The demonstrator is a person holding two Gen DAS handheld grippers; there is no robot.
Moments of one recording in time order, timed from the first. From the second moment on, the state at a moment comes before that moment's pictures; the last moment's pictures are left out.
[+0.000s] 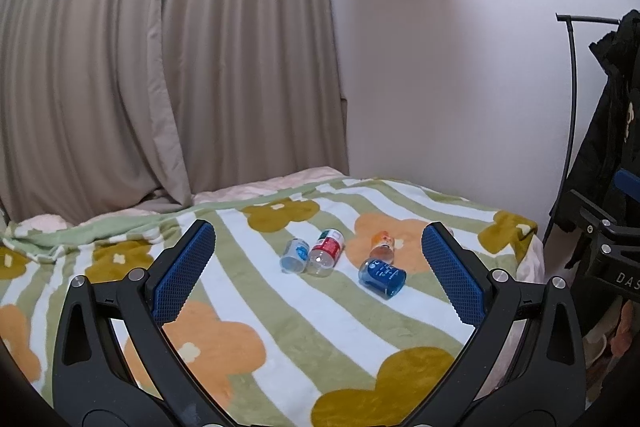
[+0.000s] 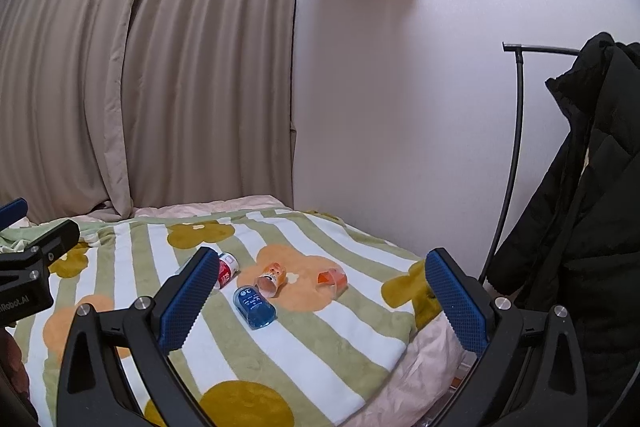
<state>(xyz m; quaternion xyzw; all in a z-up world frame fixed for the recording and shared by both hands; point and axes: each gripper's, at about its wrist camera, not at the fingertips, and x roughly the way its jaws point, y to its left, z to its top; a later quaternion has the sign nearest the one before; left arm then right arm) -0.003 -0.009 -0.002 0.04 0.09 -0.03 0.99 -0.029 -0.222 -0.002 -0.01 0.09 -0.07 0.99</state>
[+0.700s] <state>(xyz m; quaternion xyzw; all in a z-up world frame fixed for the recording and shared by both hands) -0.002 -0.013 0.005 0.03 0.08 -0.03 1.00 -0.029 -0.216 0.000 -0.01 0.08 -0.07 0.99</state>
